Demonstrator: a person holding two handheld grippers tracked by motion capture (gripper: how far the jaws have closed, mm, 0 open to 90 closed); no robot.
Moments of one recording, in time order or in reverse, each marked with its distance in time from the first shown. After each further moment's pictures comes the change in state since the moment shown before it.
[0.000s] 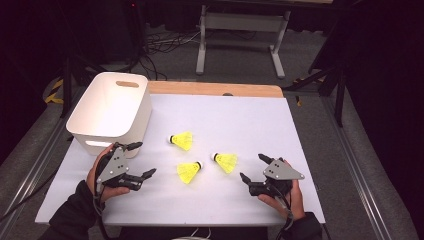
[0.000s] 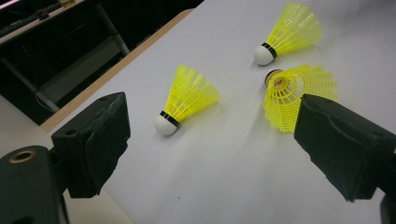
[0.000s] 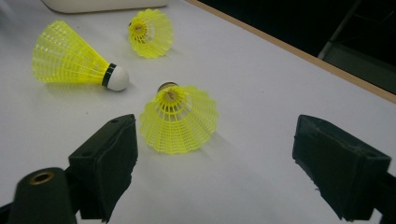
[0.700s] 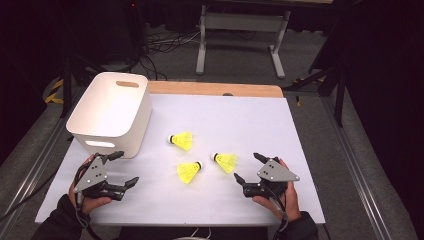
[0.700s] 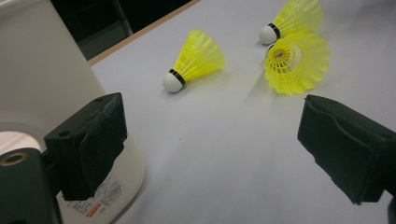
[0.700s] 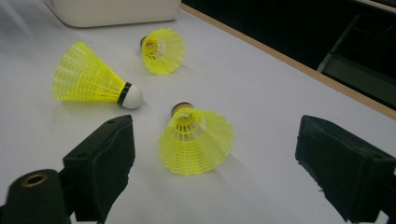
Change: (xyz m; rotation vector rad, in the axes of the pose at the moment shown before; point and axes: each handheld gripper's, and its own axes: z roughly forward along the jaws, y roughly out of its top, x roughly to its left) left arm 0.000 -0.035 -0.037 -0.009 0.025 -0.109; right arm 0.016 0.016 0.002 -0.031 0.008 -0.021
